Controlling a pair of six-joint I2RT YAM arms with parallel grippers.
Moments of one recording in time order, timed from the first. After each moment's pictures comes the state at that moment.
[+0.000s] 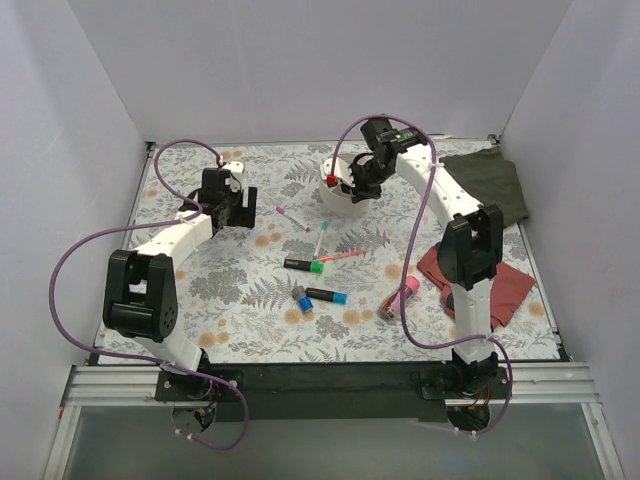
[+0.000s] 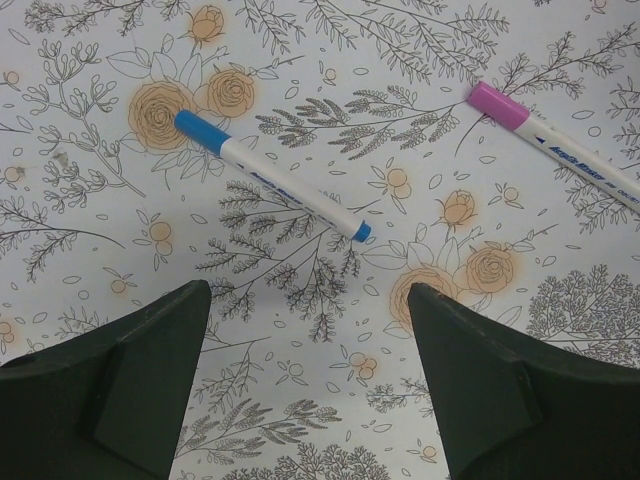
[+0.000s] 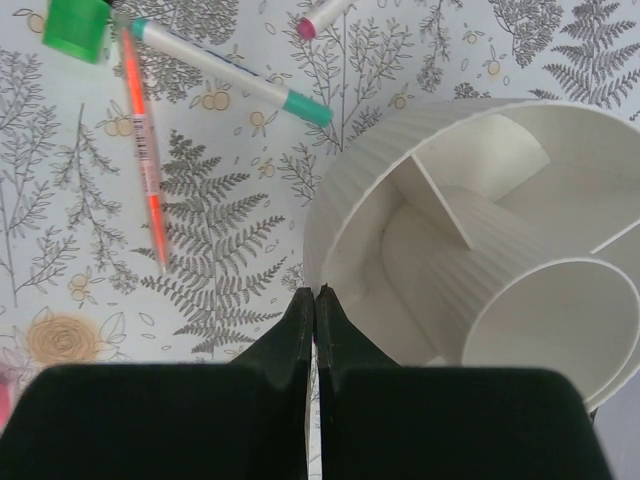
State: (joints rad) left arm -0.18 1.62 1.07 -0.21 -0.06 0.00; right arm 0.45 2.13 2.08 -1.14 -0.52 -1.28
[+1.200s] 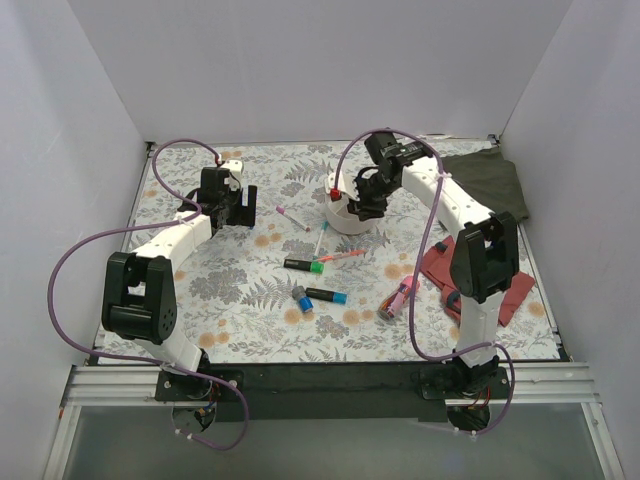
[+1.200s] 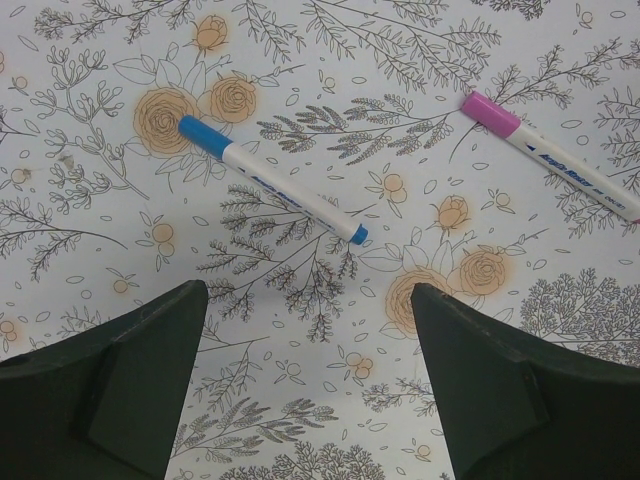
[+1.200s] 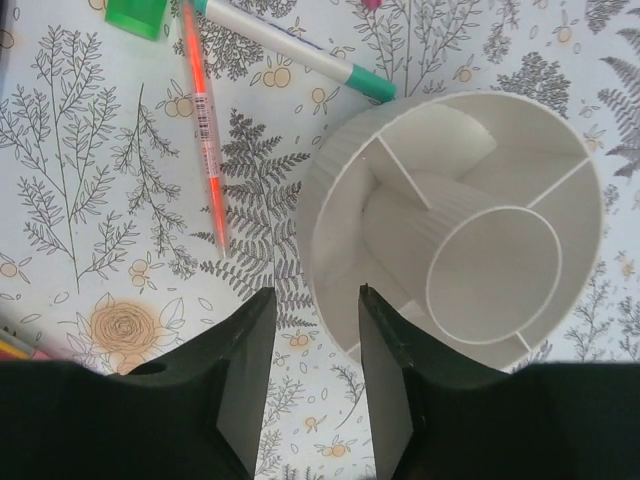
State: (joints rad) left arm -0.18 1.60 1.07 -0.21 -0.06 -0.01; right arm 0.47 1.98 1.82 -1.06 -0.48 -1.25
